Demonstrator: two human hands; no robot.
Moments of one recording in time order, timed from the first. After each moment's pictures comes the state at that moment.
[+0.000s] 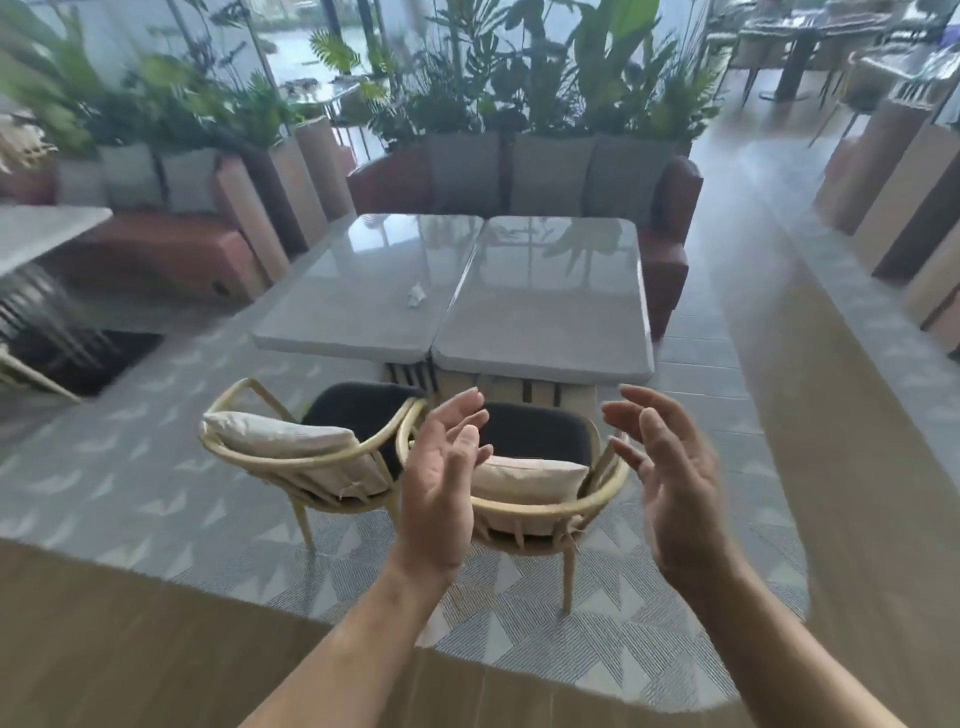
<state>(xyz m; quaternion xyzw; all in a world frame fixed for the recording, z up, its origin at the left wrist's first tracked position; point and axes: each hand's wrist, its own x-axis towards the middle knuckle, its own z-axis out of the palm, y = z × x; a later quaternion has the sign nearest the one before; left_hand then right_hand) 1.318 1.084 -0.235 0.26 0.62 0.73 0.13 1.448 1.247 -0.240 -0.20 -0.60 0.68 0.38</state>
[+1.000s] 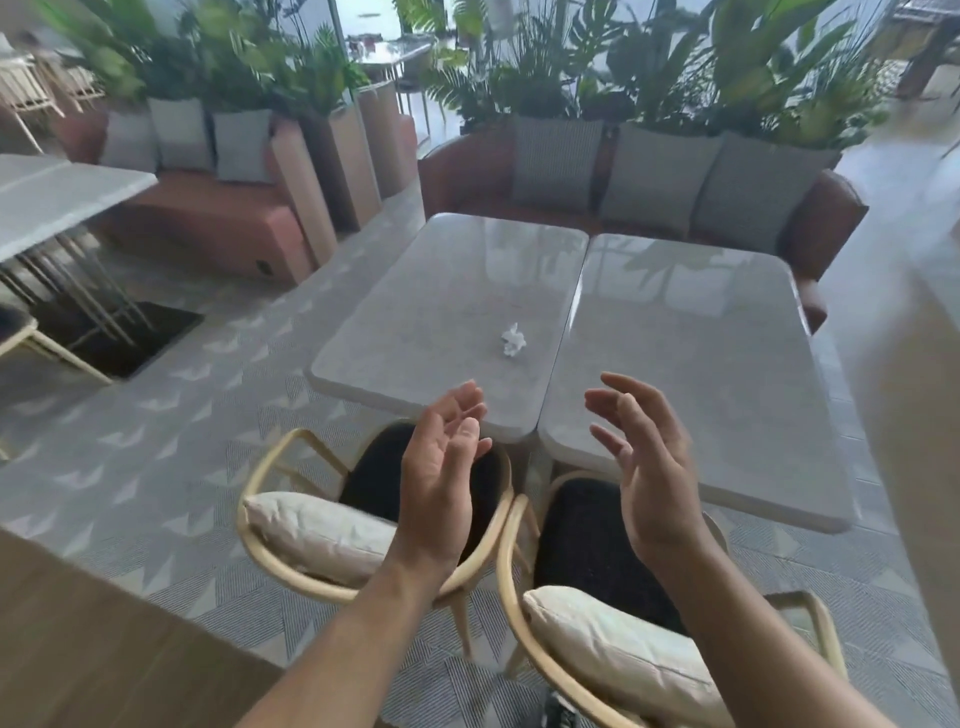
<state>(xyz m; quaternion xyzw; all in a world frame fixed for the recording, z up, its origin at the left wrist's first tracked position) 0.924 1.101 -0.254 0.21 0.65 0.73 0.09 1.014 1.267 -0.250 -0.18 -0.62 0.69 0.33</state>
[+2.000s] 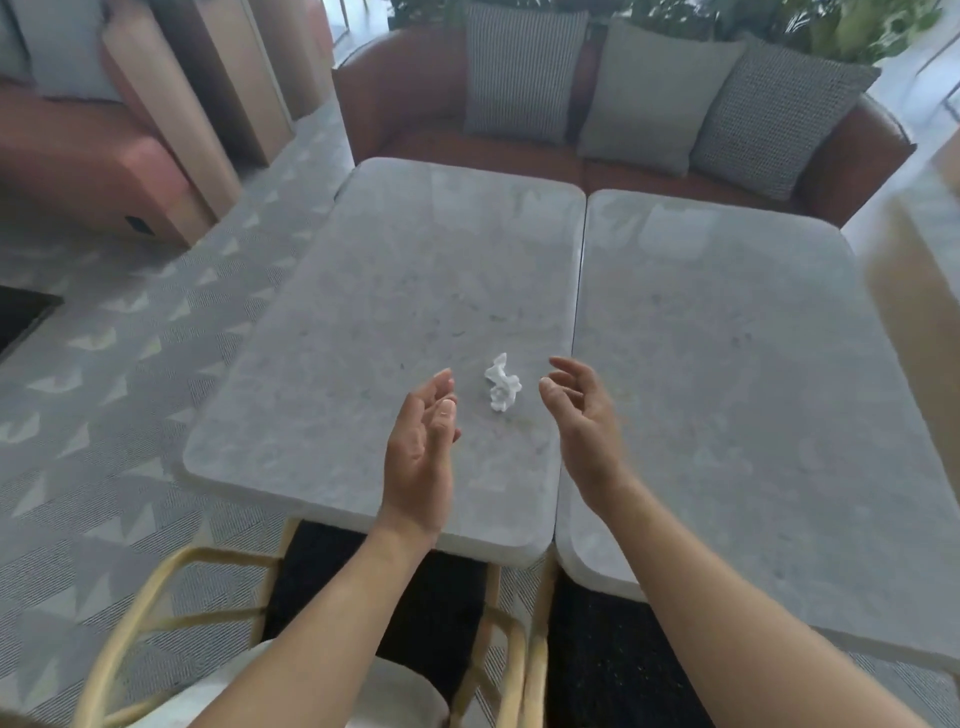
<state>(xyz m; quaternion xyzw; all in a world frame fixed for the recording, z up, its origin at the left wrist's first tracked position) 0.602 1.274 -0.397 0.16 0.70 0.67 0.18 0.680 1.435 -0.410 -0.34 -0.67 0.63 0.21</state>
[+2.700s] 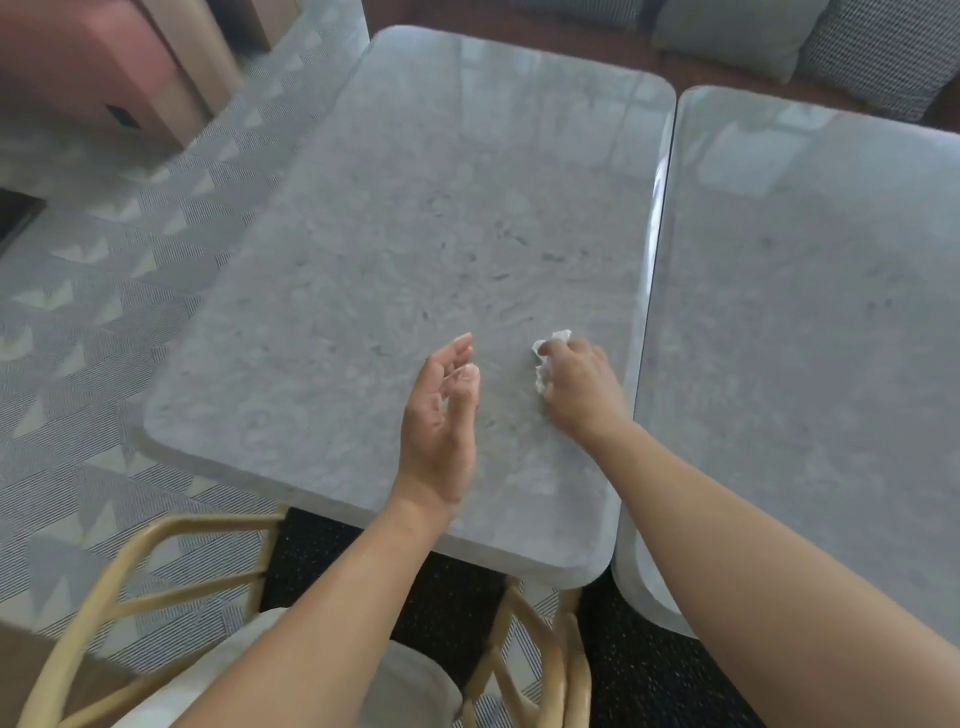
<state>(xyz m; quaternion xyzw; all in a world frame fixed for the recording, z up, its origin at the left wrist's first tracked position) 0.531 1.294 -0.500 0.09 0.72 0.66 0.20 0.563 1.479 -0.565 -0.30 -0.92 0.26 -0.06</state>
